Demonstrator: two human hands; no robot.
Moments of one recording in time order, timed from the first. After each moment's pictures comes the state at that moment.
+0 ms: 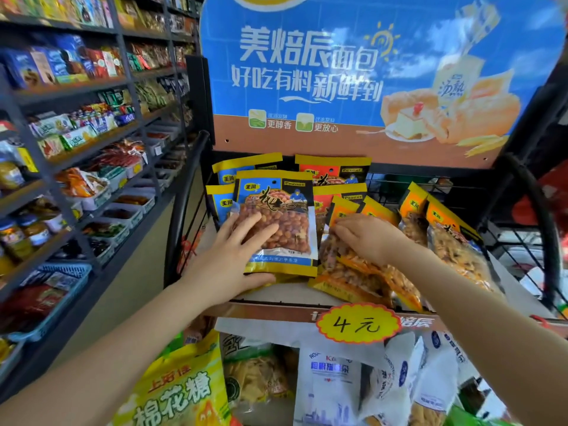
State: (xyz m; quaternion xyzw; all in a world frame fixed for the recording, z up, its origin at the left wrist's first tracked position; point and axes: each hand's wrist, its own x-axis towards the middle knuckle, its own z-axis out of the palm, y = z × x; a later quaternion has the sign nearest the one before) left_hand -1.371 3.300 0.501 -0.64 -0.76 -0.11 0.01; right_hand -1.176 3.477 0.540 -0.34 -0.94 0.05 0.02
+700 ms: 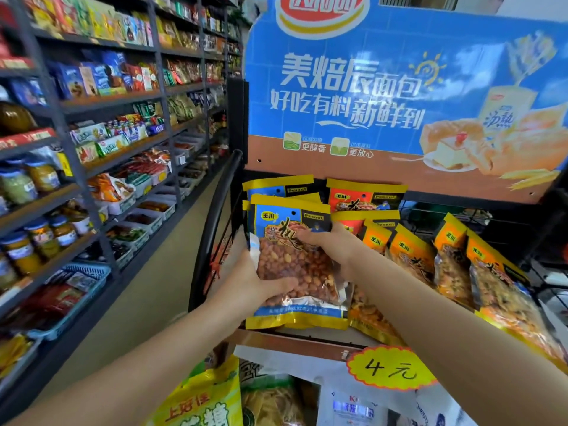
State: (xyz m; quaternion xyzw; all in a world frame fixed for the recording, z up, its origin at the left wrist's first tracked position) left_hand -1.369 3.305 0.501 -0.37 -0.71 -0.52 -0.30; right_hand -1.282 3.455 0.529 -0.43 -0.67 0.58 0.19
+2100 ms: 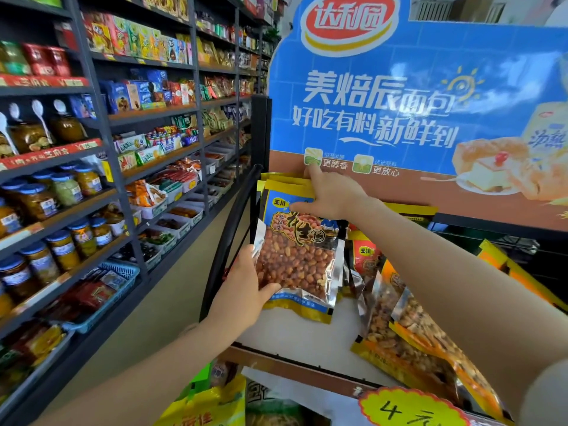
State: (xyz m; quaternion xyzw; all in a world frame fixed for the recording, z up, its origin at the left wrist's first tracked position) left_hand -1.392 3.311 0.495 -0.38 -0.82 -0.41 -0.08; right_hand -1.346 3.495 0.616 -0.21 -0.97 -0.03 0.12
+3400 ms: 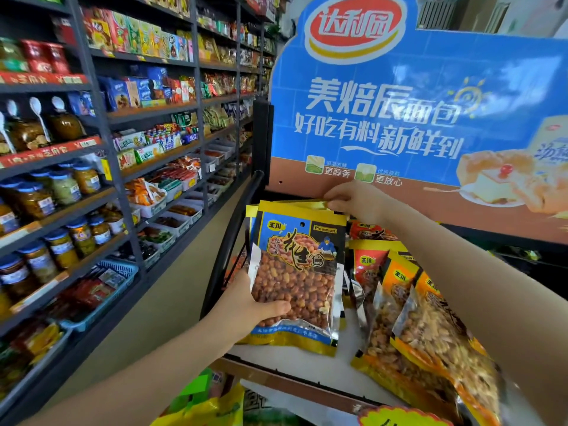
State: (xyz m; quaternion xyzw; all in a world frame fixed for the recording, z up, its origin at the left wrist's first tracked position) left_hand -1.401 3.305 0.487 -0.31 -0.76 -0.50 -0.27; right_hand -1.318 3.524 0.626 -0.23 -0.95 0.18 0.10
